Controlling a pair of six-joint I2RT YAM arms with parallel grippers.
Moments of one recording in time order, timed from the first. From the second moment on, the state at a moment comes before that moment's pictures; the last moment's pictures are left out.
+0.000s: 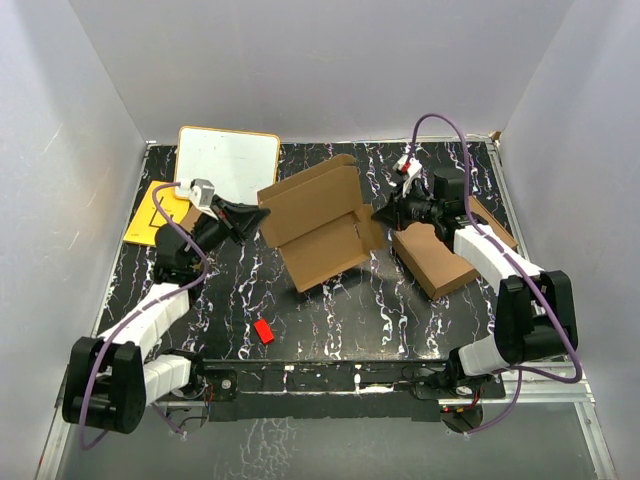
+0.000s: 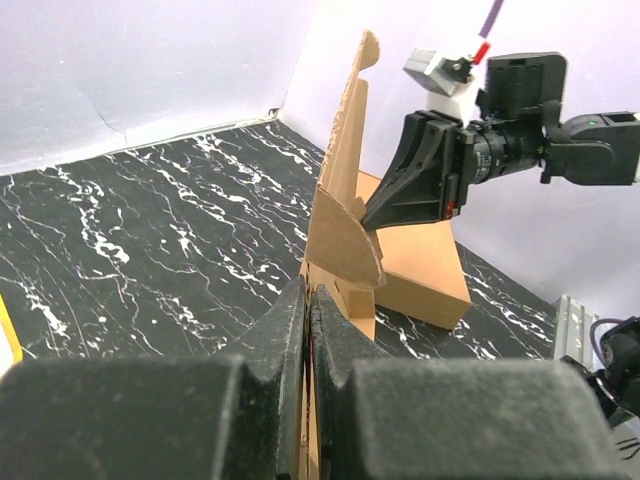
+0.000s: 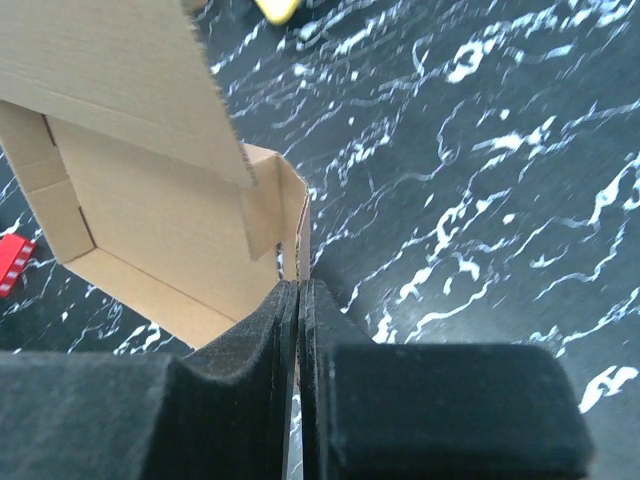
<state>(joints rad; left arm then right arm) -0.18 1.09 0.46 0.88 0.70 -0.53 0.14 1.45 0.92 0.01 -0.81 -0.13</state>
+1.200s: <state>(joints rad) -0.26 1.04 0.39 0.84 0.81 -0.13 0.14 1.42 0.48 0.68 -0.90 0.09</state>
